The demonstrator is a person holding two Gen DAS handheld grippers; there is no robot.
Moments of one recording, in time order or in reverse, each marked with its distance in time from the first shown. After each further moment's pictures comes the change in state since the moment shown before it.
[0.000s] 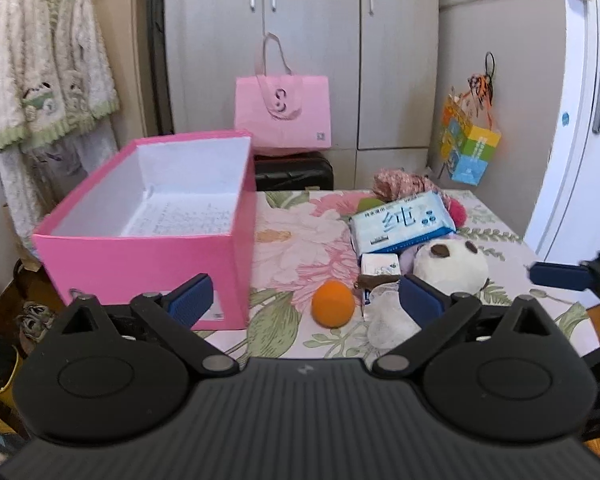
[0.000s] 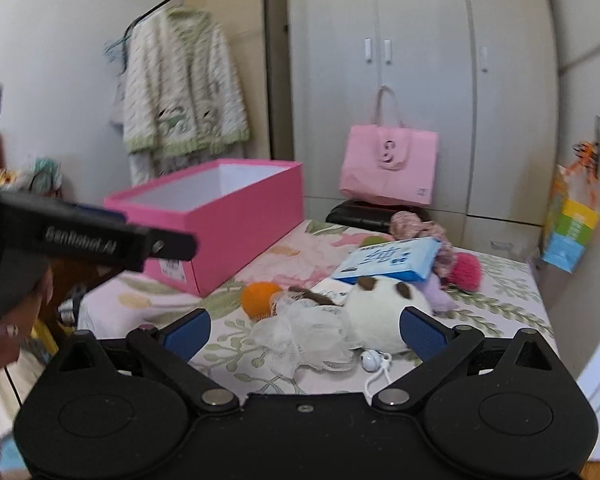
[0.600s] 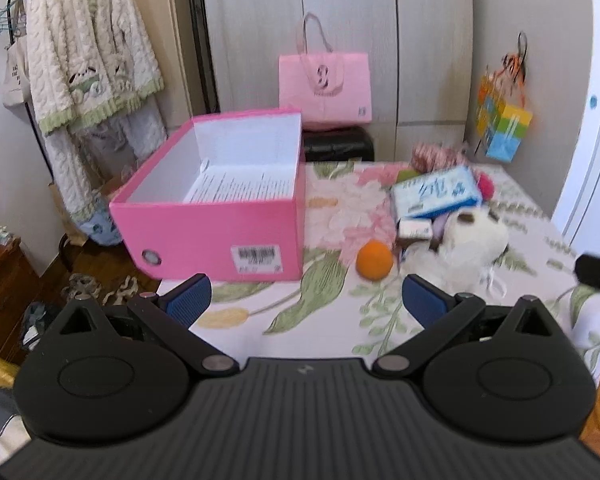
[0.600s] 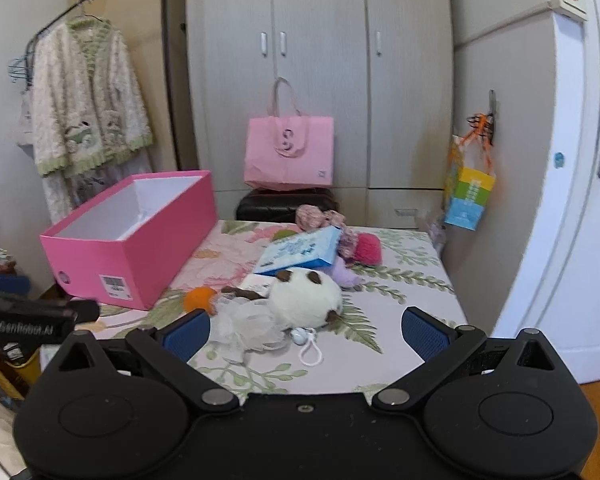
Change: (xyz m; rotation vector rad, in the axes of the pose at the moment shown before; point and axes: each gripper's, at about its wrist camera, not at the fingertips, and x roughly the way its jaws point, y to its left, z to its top) left arm -0.059 0.007 0.000 -0.012 0.076 0.130; right arm -0.076 0.011 0.027 0.186 0.049 -0.274
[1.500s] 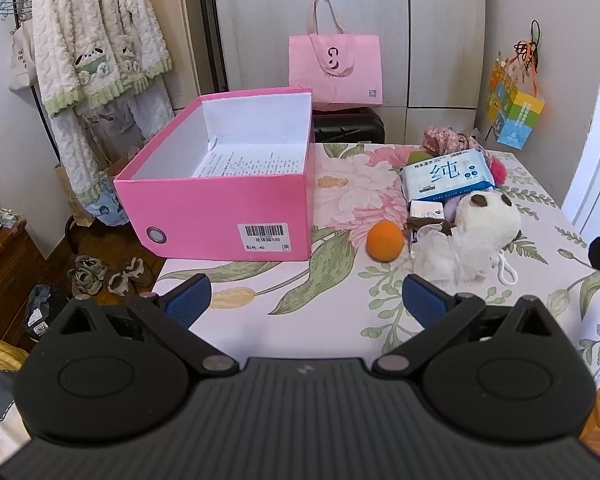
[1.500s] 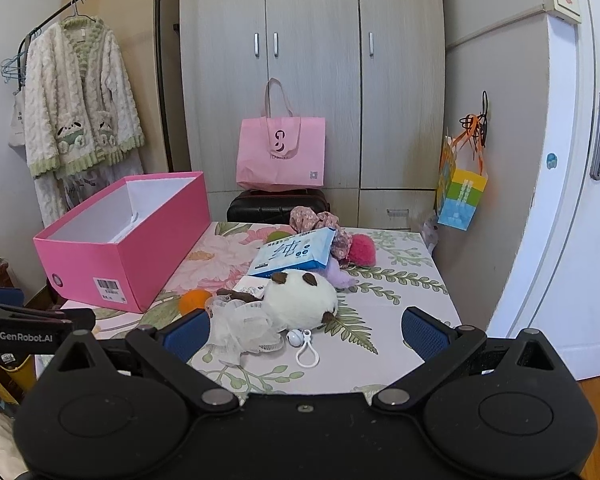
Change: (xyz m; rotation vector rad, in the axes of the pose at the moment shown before) left arm 0.011 0.001 -0.006 -0.019 0.079 0.036; right arm 0.003 0.007 0.000 0.003 0.012 -0.068
